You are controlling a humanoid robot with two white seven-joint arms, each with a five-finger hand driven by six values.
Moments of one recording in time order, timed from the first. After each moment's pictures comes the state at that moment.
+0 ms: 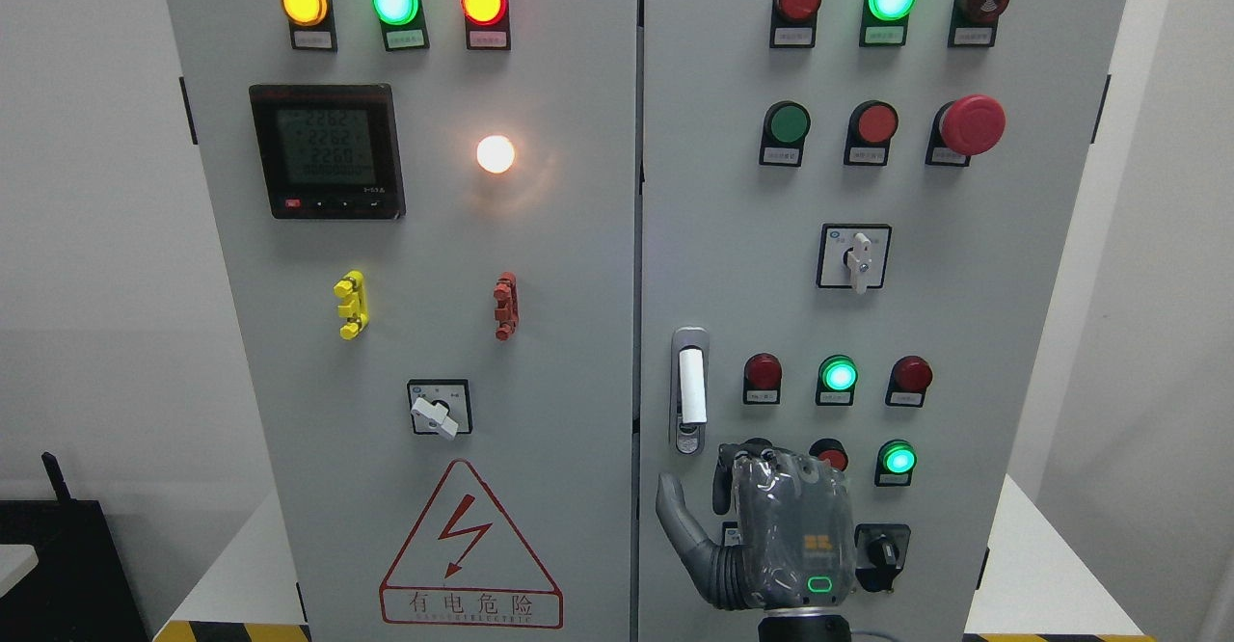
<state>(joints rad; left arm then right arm) 0.06 -0.08 0.00 0.00 0.11 -0.13 -0.07 -0.38 0.15 0.31 -1.71 1.30 0.20 -0.27</state>
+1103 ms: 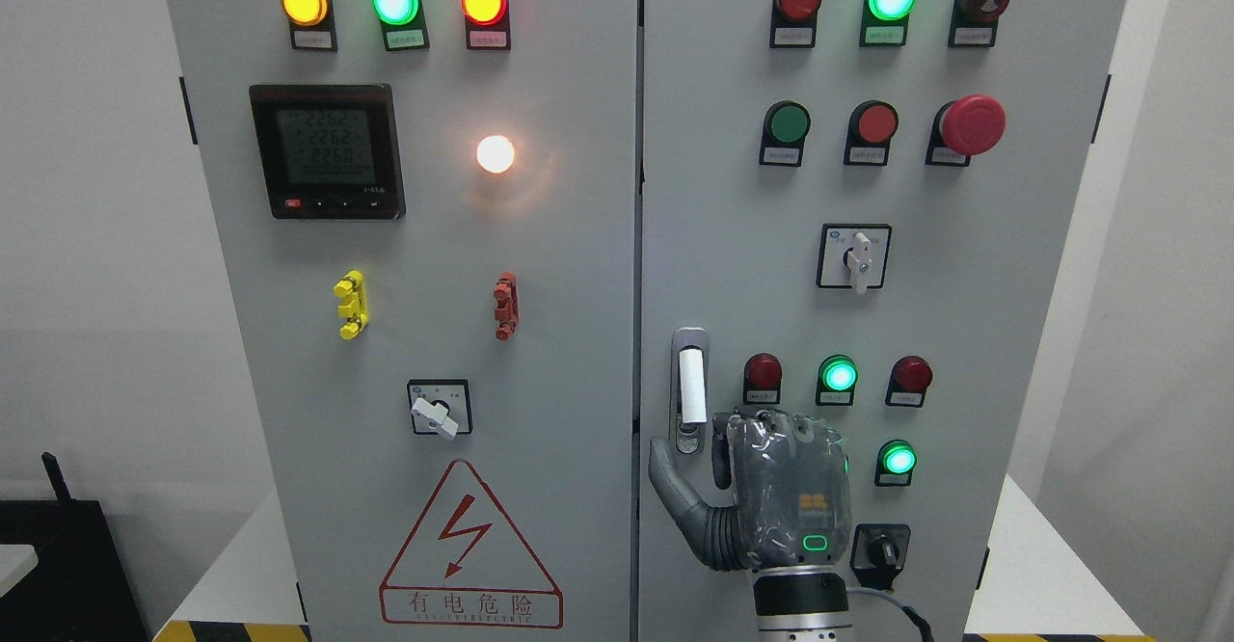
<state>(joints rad) 0.06 -0.08 0.00 0.00 0.11 -0.13 -0.07 -0.46 0.15 0.31 -1.69 1.30 0.21 -0.24</state>
